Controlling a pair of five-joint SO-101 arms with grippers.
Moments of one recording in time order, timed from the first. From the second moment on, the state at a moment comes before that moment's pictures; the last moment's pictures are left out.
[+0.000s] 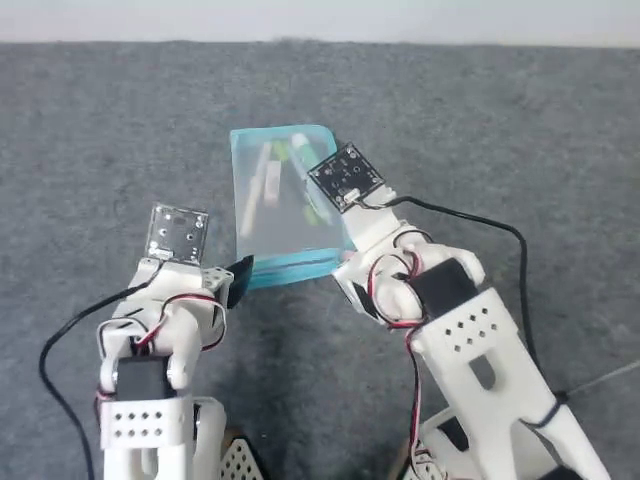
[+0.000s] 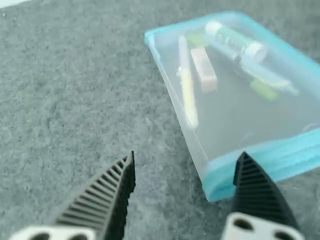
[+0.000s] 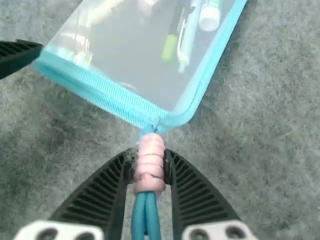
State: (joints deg) left arm -8.9 -78.4 75.5 57.5 -8.3; right arm -33.1 -39.5 34.5 70.8 7.4
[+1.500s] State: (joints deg) left arm -3.2 -78.4 83.1 41.9 -3.0; right arm -49.2 -53.3 44.0 67.9 12.4
